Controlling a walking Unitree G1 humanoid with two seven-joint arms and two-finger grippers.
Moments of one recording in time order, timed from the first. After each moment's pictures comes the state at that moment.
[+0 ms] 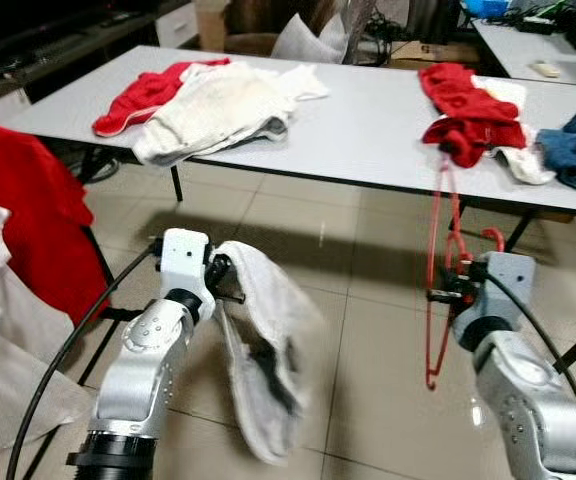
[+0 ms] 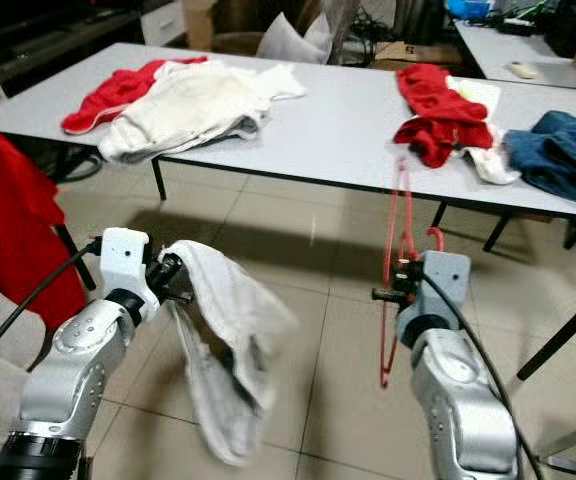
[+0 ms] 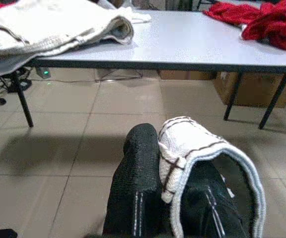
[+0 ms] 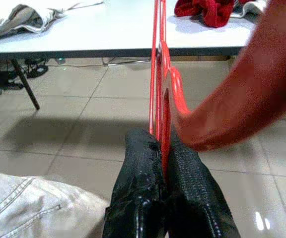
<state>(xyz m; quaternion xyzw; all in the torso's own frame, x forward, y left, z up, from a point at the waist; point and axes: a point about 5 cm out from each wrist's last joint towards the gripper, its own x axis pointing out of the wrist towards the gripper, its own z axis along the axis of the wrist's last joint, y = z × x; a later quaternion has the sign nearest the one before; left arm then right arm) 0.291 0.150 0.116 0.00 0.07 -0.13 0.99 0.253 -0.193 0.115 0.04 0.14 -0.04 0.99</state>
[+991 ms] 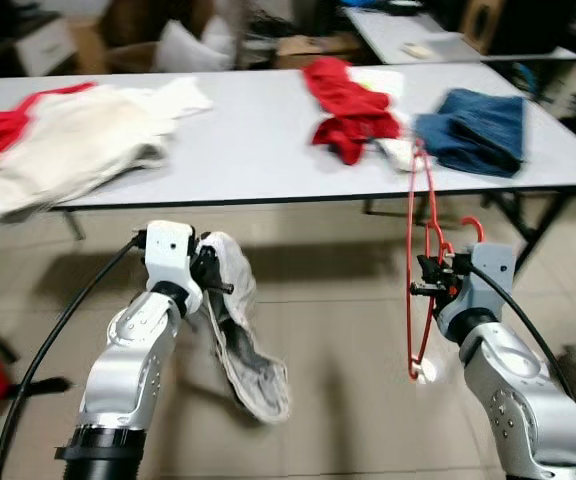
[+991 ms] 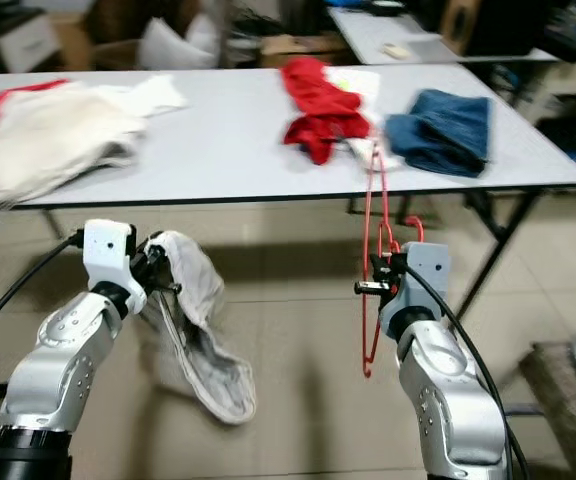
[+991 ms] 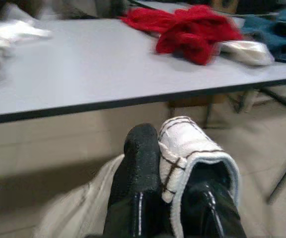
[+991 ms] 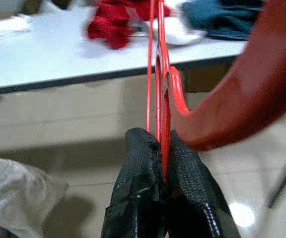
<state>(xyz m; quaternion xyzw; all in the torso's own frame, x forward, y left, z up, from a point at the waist) 0.295 0.150 0.121 -0.02 0.06 -0.14 0.99 0.257 -0.184 0.123 0.05 0.12 0.00 0.99</state>
